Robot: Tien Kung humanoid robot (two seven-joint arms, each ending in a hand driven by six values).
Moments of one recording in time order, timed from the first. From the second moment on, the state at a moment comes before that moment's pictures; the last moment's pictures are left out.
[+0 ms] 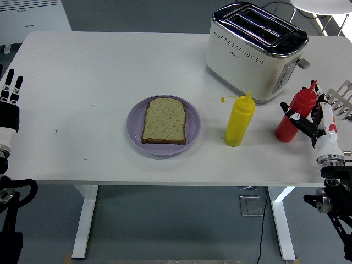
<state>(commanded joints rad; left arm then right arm) -0.05 0.01 -1.73 -1.53 0.48 0.13 -0.13 0.26 -0.22 1.11 1.09 -1.00 -0.42 0.43</state>
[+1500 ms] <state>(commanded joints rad) -0.05 0.01 -1.74 -1.53 0.48 0.13 -0.13 0.28 -0.21 1.06 1.05 -0.75 -0.48 0.56</state>
